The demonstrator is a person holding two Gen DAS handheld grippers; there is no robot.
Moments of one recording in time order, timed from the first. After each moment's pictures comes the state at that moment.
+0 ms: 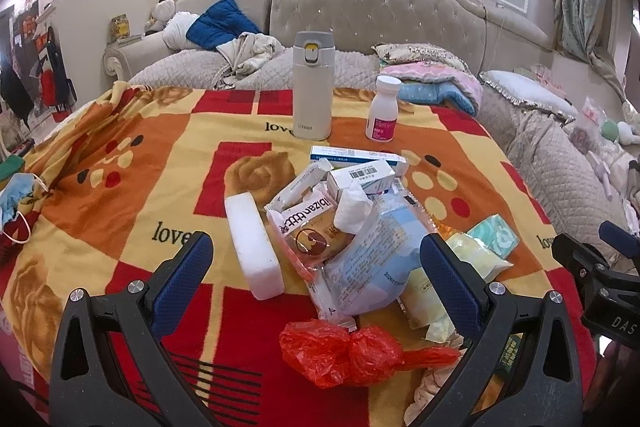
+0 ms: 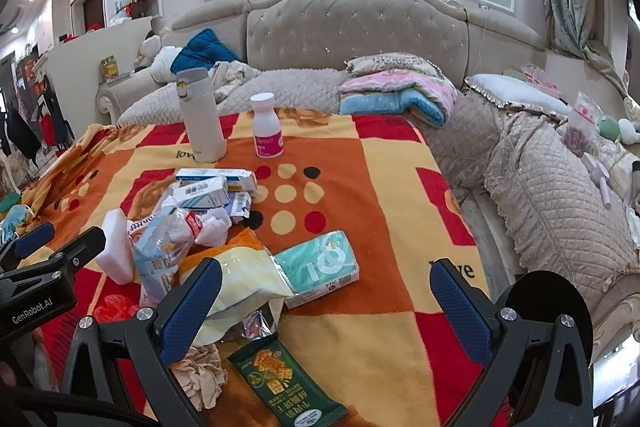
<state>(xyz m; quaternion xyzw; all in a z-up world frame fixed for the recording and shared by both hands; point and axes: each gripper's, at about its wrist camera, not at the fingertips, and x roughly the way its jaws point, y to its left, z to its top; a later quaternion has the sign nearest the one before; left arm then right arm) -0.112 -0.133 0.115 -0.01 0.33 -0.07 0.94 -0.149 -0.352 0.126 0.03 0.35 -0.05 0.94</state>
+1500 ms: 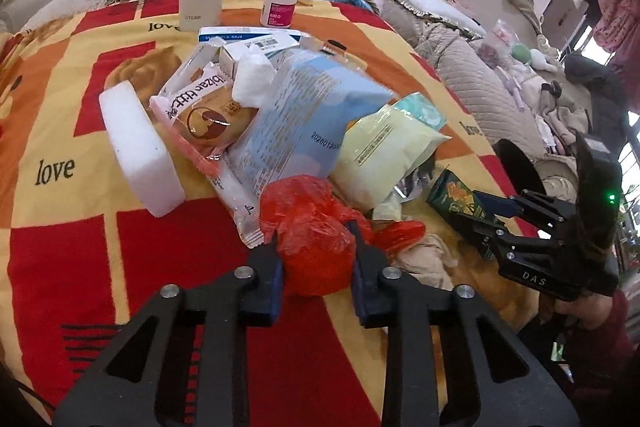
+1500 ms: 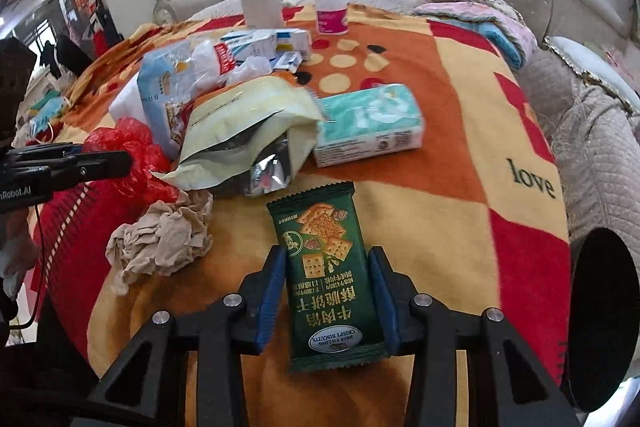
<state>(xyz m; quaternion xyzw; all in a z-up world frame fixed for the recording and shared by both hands) -0.109 -0.135 0.062 -0.01 0.47 -0.29 0.83 -0.169 -0.363 0.035 0.00 0.46 0.09 0.88</state>
